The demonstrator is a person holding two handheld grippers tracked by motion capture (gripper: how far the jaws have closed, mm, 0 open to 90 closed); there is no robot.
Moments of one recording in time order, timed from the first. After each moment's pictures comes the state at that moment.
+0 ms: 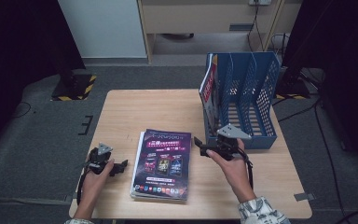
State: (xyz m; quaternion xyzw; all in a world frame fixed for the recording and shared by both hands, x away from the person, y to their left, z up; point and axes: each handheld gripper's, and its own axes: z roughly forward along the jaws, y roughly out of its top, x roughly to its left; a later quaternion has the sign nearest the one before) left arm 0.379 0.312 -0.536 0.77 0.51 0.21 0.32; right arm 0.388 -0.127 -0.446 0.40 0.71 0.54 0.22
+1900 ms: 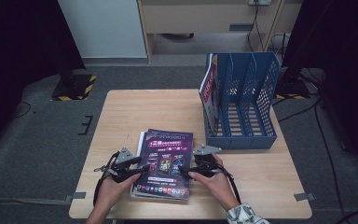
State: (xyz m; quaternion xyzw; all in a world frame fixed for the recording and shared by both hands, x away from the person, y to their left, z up) left arm 0.350 0.234 -0.510 0.81 0.40 0.14 0.41; right arm 0.376 -0.076 -0.522 0.38 0.80 0.45 0.09
